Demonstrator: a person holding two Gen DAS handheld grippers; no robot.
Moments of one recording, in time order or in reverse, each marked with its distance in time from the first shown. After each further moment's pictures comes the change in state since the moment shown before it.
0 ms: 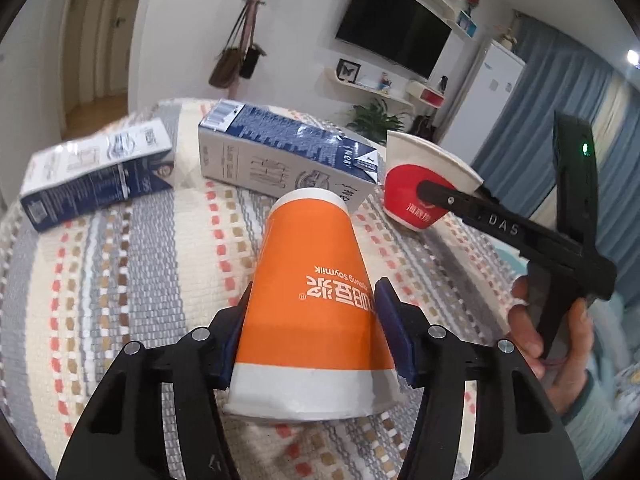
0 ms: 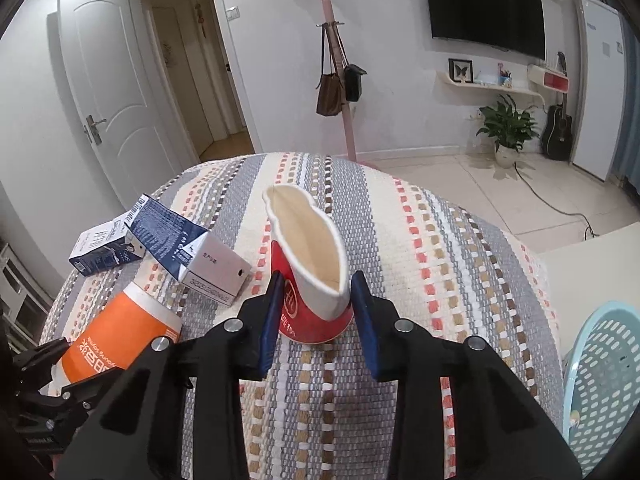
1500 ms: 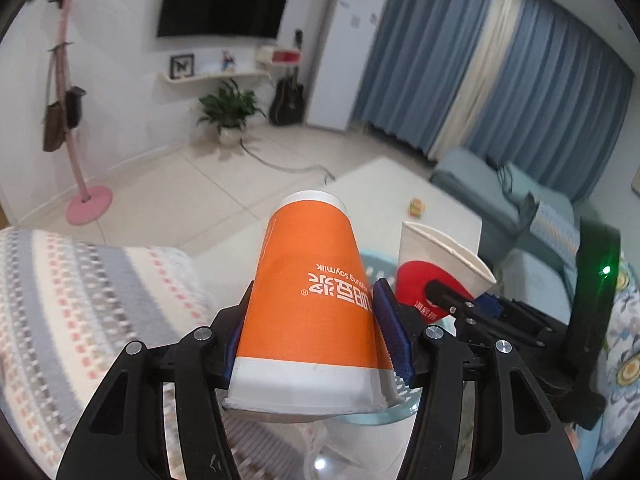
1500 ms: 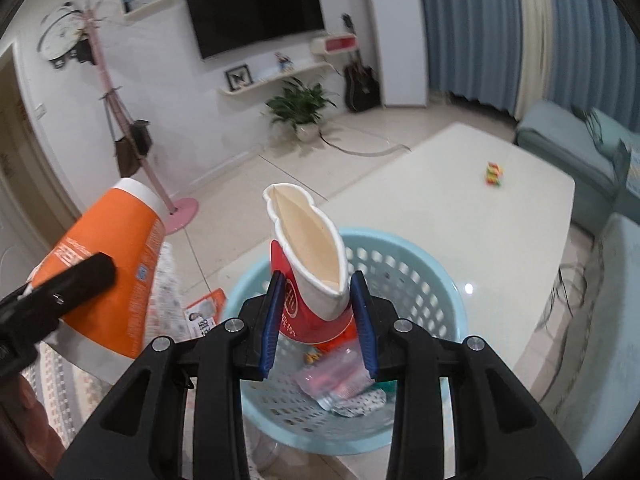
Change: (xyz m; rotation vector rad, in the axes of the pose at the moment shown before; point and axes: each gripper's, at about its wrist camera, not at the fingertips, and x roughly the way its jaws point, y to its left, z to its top) left arm 0.133 -0.326 0.042 0.365 0.127 -0.317; right arm -0.183 -0.286 -0.097 0.486 -0.034 -0.512
